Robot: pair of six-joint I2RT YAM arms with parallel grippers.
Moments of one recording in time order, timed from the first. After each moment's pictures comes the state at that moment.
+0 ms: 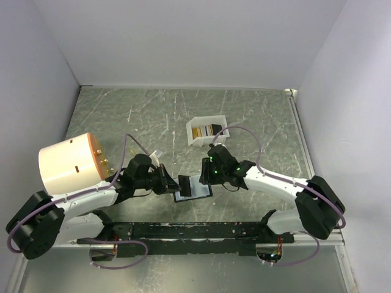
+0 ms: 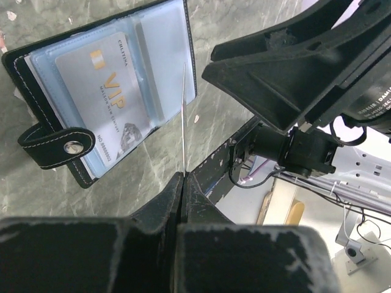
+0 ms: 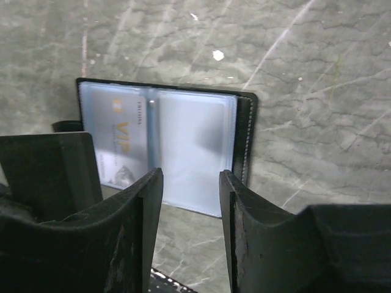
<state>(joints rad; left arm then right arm) -0.73 1.13 0.39 0.15 0.39 -1.08 0.78 1.31 0.67 -0.26 -0.01 0.65</state>
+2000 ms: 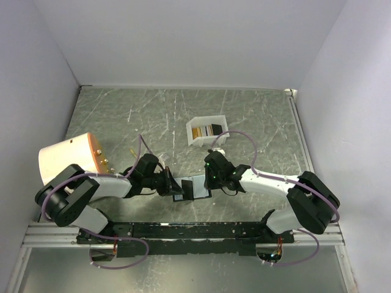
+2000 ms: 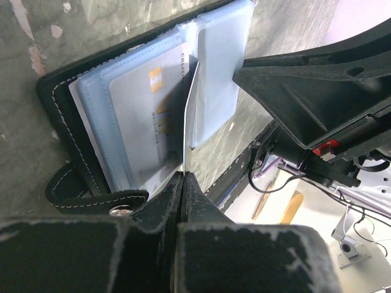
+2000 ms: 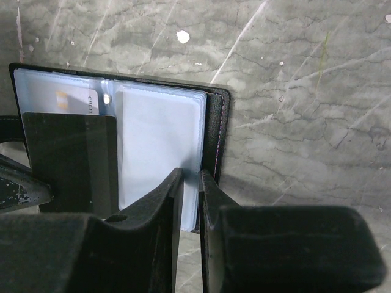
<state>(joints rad) -0.70 1.47 0.39 0.38 0.51 -1.08 0.82 1.39 0.62 -0.21 0.08 0.64</state>
